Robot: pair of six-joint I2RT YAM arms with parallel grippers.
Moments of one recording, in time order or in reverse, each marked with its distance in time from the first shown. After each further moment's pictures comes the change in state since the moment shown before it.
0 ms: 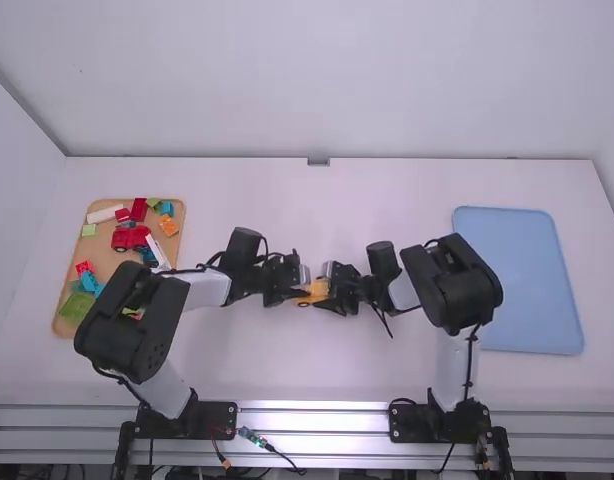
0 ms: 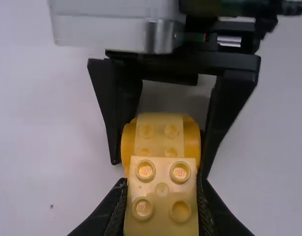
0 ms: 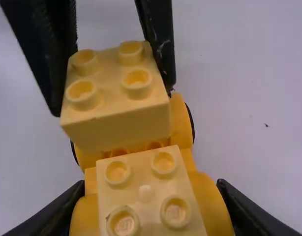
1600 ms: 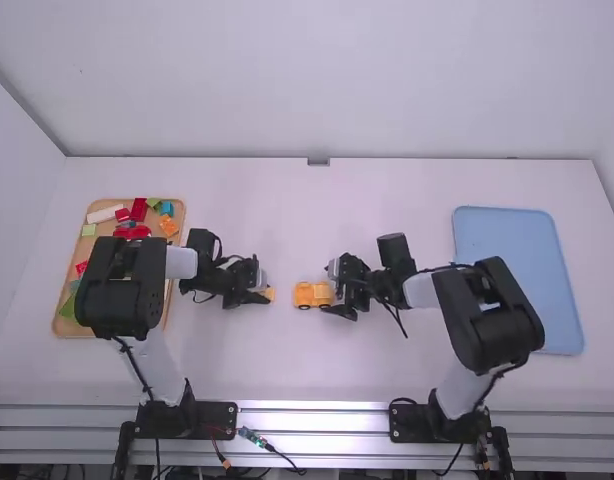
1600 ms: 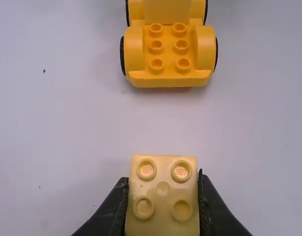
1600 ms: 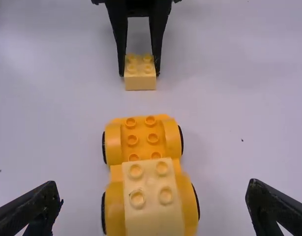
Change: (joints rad) left arm 0.343 0.194 0.136 -0.494 0.125 0.571; right arm -0.046 -0.246 0.003 -0.366 -0.011 -0.204
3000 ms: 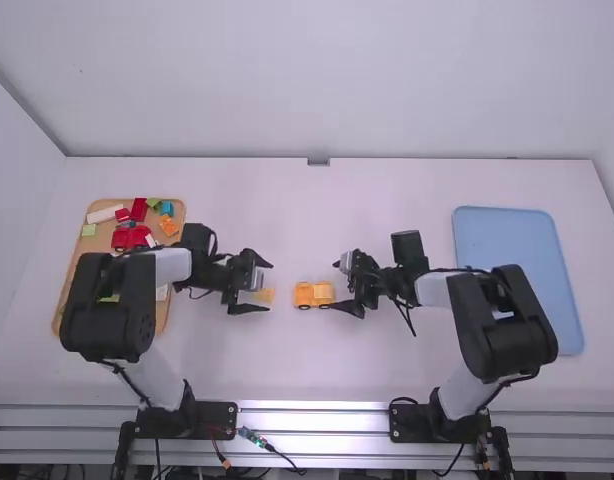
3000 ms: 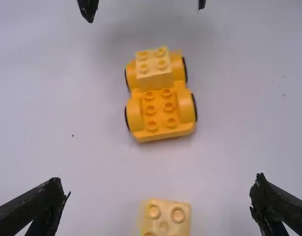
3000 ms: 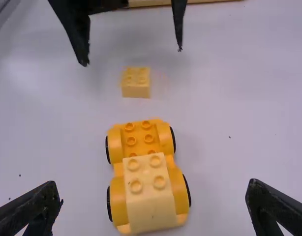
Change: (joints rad) left arm -0.003 -0.120 -0.007 -0.058 0.097 0.148; right arm -0.085 -0.078 0.000 -0.106 -0.098 0.012
